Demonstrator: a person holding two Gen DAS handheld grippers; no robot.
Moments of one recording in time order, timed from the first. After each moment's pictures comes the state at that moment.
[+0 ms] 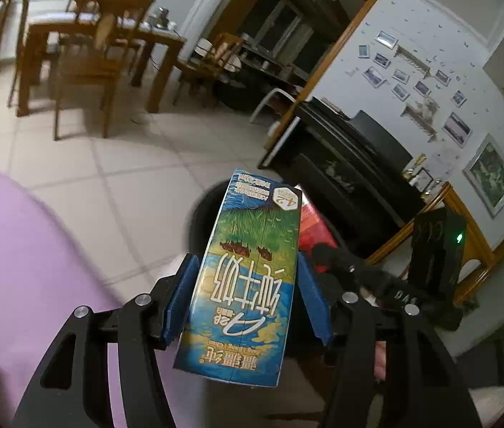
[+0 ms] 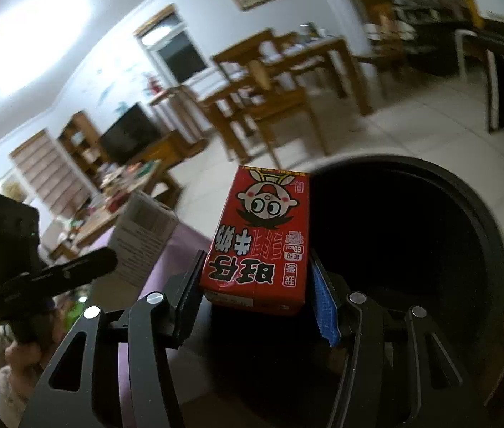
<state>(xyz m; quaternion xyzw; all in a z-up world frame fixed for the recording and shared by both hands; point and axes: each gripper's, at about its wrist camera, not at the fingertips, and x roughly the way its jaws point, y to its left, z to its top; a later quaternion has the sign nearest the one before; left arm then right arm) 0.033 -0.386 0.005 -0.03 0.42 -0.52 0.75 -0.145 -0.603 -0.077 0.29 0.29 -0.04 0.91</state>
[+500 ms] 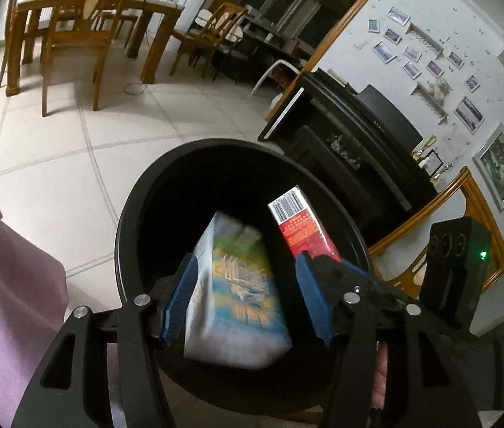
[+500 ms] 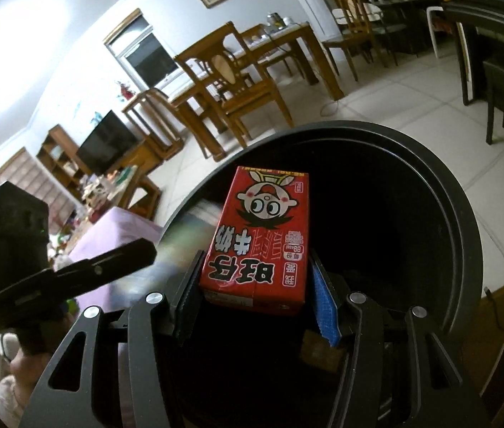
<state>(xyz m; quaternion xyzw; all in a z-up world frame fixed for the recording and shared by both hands) 0.024 -0.443 -0.041 -0.01 0.47 -0.50 0.73 -0.157 -0.634 -0.118 0.33 0.30 -0.06 0.89</state>
